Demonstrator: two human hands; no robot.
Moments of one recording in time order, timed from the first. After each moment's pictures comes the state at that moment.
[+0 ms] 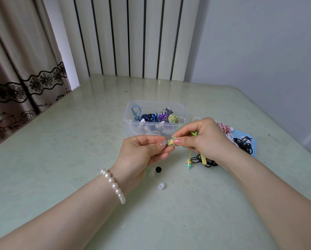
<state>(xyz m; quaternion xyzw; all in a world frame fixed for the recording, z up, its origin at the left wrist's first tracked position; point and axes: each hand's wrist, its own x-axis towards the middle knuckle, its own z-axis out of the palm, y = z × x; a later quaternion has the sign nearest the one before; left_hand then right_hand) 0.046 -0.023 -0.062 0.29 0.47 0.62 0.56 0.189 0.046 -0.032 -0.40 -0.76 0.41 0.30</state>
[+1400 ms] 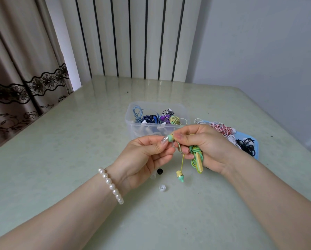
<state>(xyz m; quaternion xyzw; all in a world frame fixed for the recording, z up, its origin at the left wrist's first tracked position) 0.042 -0.025 -0.057 0.28 0.41 0.58 0.65 0.183 0.038 -0.033 -0.33 -0.57 0.69 0.29</state>
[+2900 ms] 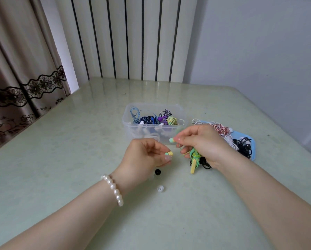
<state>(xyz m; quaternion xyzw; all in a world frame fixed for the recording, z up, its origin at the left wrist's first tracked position) 0.046 -0.022 -0.068 0.47 0.54 0.53 0.45 0.186 0.053 -0.045 -0.50 -0.62 0.52 0.31</state>
